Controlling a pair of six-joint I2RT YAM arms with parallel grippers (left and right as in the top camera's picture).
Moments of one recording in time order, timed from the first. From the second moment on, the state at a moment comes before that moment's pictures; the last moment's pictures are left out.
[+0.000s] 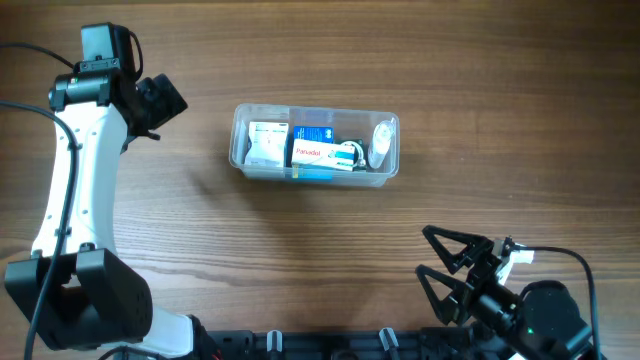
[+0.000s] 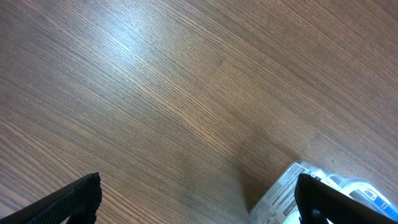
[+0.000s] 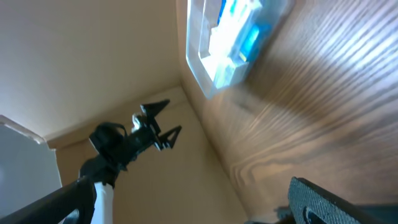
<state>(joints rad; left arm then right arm) 0.12 1.69 1.50 -1.01 -0.10 -0.50 0.60 0.12 0.56 -0.79 -0.14 1.77</state>
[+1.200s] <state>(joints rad) 0.12 1.69 1.50 -1.01 -0.10 -0.50 0.19 0.02 0.05 0.06 -0.18 0.01</state>
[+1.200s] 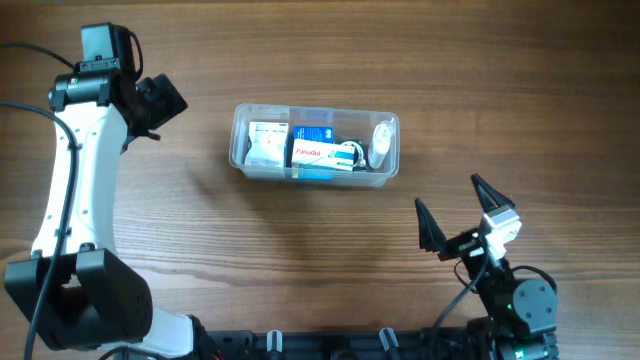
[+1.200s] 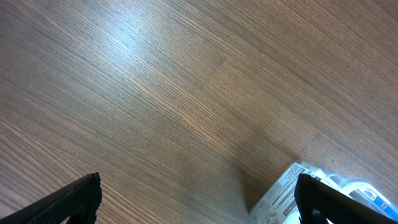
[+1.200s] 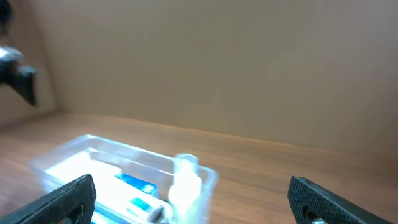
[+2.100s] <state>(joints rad) 0.12 1.69 1.50 -1.01 -0.10 -0.50 0.08 0.02 0.01 0.01 -0.18 -0.13</state>
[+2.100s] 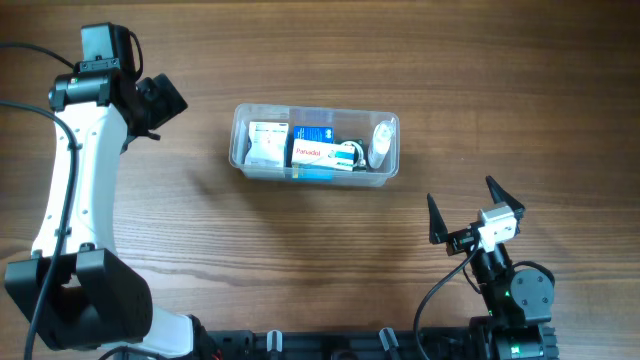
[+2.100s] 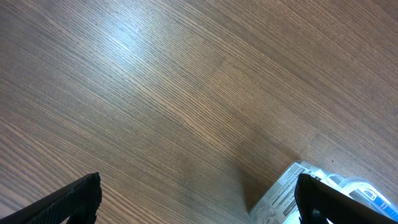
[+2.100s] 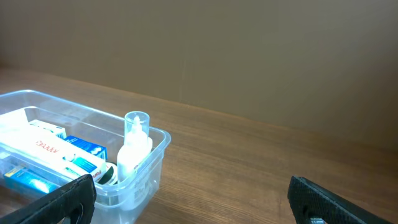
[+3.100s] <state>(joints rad) 0.12 1.19 1.50 -1.01 -0.10 -0.50 0.08 0.02 0.01 0.01 -0.18 -0.13</state>
